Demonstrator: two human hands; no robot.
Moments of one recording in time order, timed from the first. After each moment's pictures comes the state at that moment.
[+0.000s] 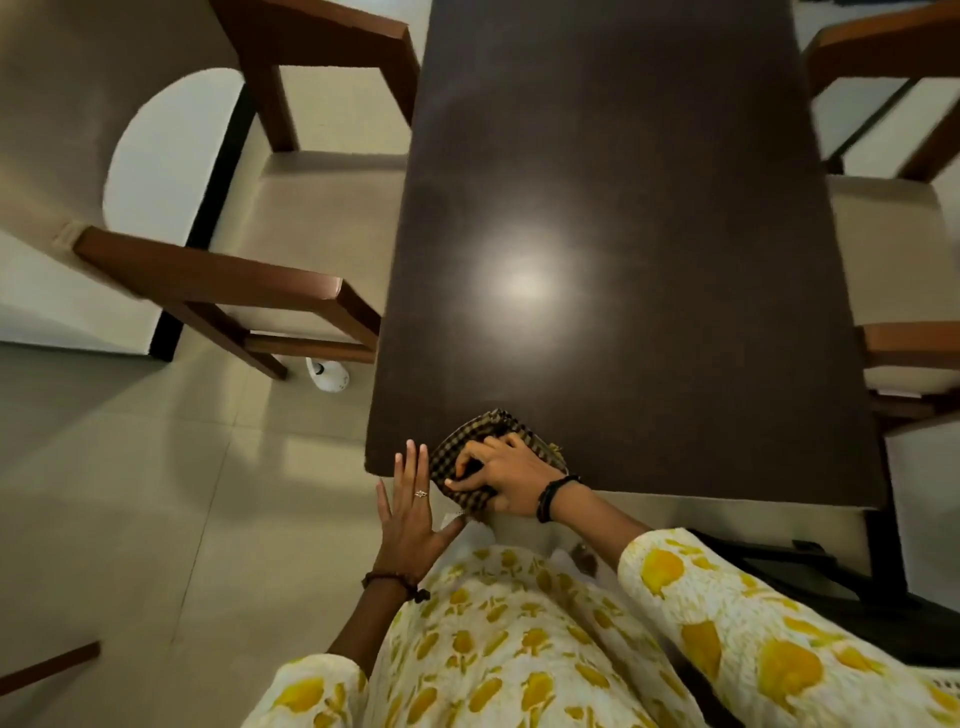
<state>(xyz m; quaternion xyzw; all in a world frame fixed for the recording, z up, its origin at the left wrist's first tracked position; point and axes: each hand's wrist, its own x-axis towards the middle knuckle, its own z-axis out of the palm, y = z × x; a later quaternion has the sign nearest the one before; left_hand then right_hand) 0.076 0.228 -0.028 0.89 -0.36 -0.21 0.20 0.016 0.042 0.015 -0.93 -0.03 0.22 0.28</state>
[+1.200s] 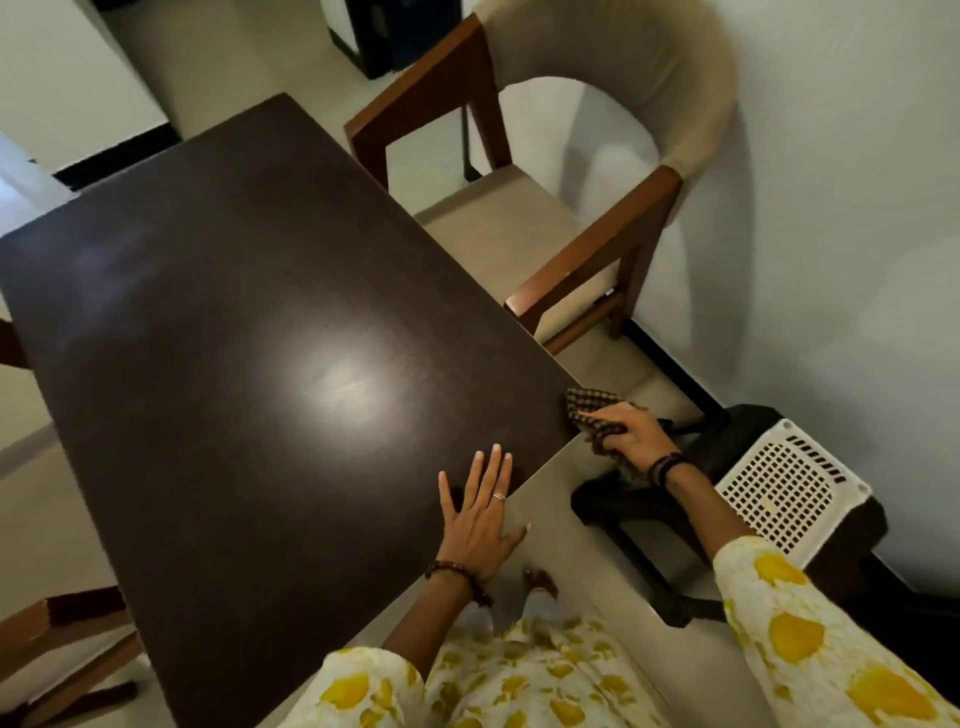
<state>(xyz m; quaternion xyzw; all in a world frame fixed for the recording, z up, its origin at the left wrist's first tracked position) -0.067 -0.004 -0.006 0.63 -0.76 -0.15 -0.04 -0.298 -0.111 0.029 -0.56 0.66 -0.12 0.48</state>
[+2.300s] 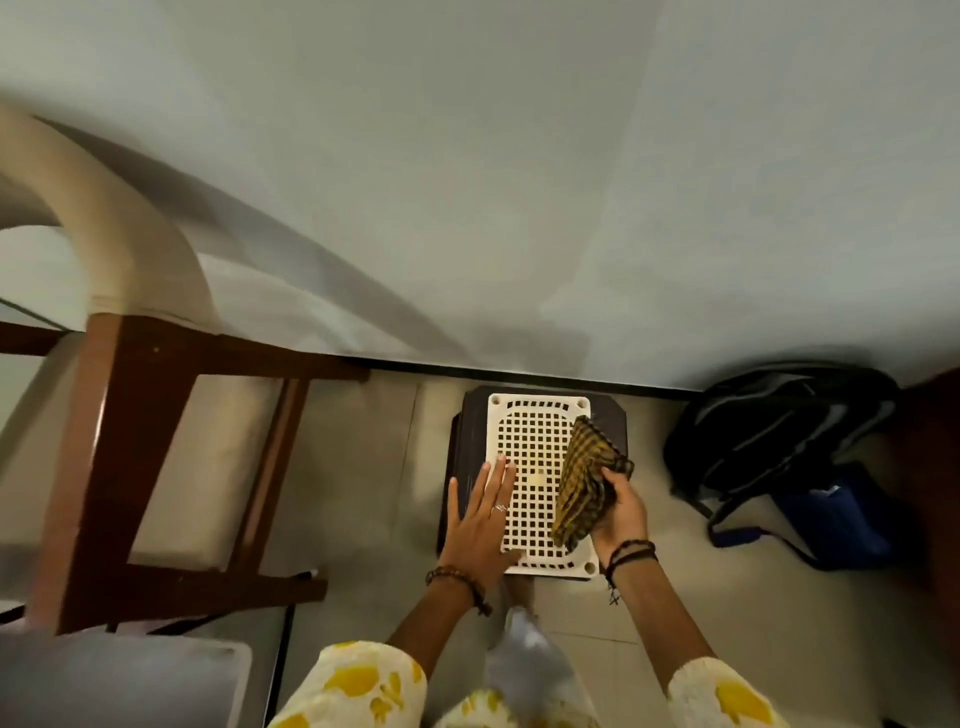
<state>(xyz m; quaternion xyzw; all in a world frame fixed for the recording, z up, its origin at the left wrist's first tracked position) -0.437 -0.091 -0.072 0.23 -0.94 -0.22 -0.15 -0.572 0.008 -0.040 0.32 0.51 -0.71 0.36</state>
